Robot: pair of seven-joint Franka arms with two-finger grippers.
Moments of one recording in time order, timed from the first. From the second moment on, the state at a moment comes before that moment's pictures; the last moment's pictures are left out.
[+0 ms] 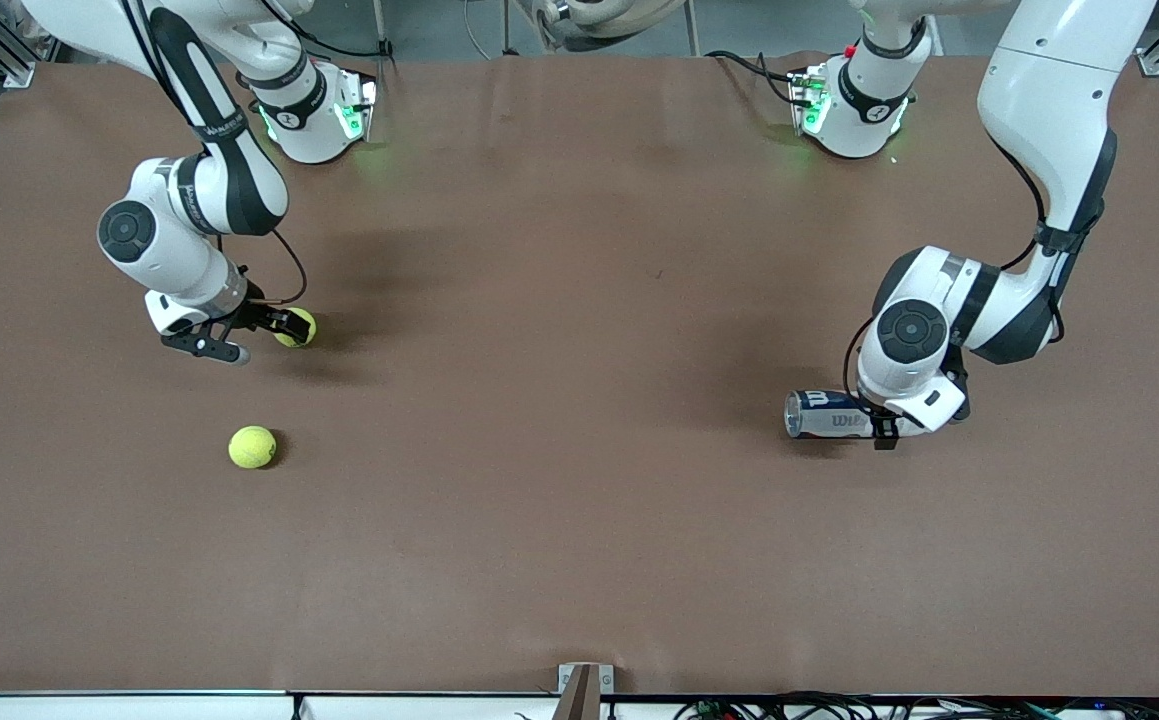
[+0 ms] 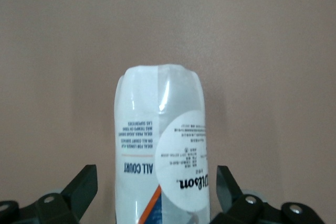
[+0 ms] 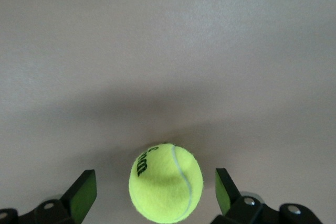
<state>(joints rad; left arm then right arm) 0.01 0.48 -0.23 -1.99 0.55 2.33 -2.12 0.11 0.12 -0.06 -2.51 0.07 2.59 0.24</state>
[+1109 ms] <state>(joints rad) -0.01 0.52 -0.23 -1.98 0.63 2.25 -2.14 0.11 0.18 -0.06 -2.53 0.07 2.60 0.24</state>
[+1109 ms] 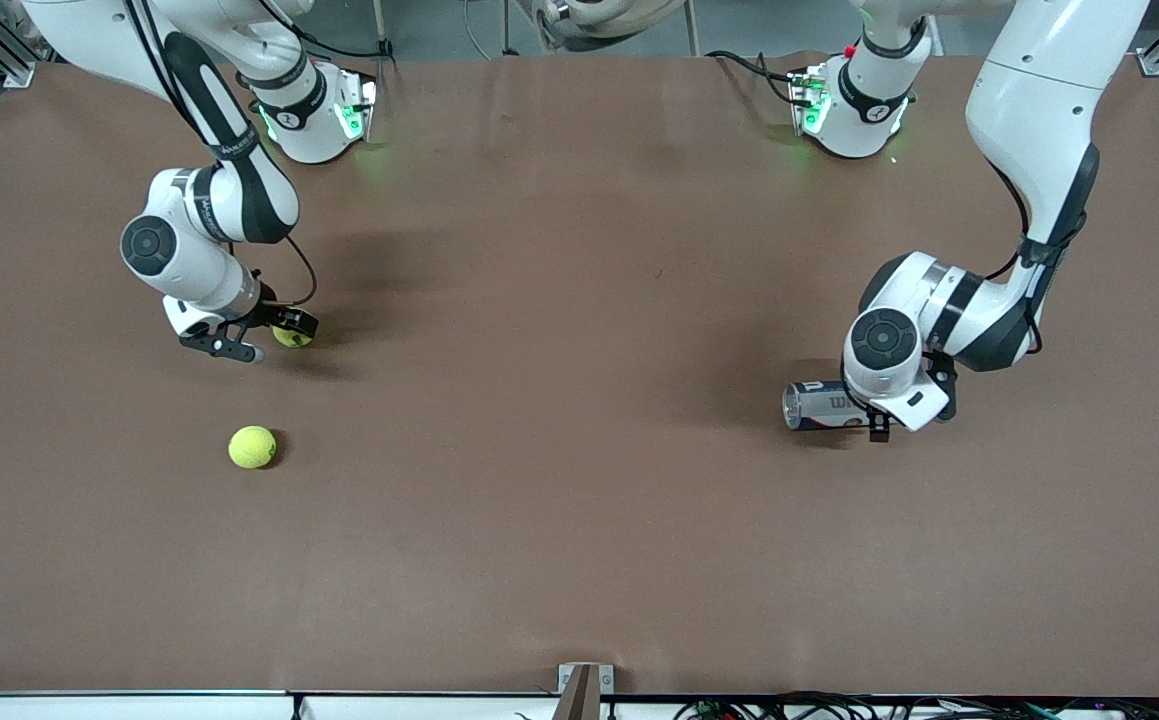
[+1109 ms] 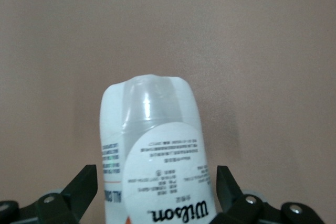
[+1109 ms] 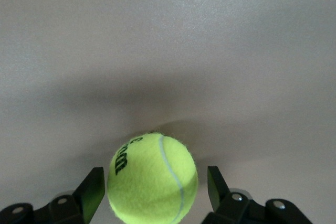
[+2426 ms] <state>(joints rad) -0.01 0.54 -0.23 -1.95 0.63 2.24 -2.19 0.11 0.15 -0.06 -2.43 0.14 2.43 0.31</state>
